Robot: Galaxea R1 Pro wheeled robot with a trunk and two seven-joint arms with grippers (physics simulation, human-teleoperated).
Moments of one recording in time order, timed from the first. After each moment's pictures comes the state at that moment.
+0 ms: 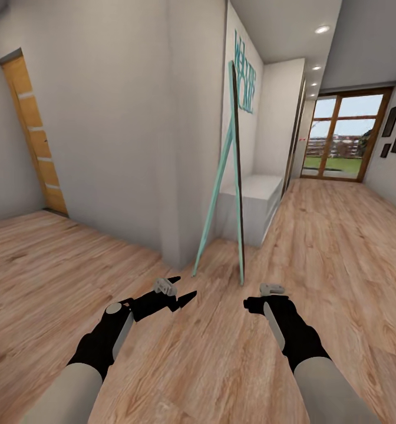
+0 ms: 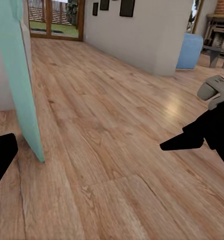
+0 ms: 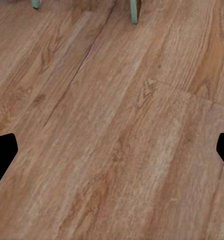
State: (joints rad) left arm -0.64 -0.06 0.02 -0.81 -0.01 -0.03 -0.90; right arm -0.66 0.06 -0.03 -0.87 -0.03 0.70 -0.11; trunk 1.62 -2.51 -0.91
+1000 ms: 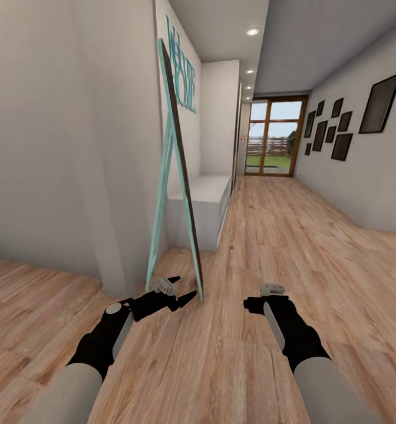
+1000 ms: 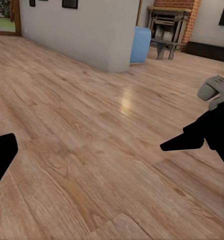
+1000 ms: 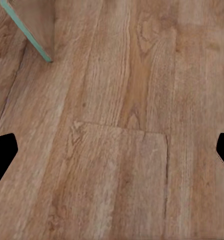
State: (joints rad) left arm -0.64 -0.06 0.02 -0.81 -0.01 -0.03 -0.90; right arm -0.66 0.06 -0.03 -0.87 -0.03 0.70 -0.11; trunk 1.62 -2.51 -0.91
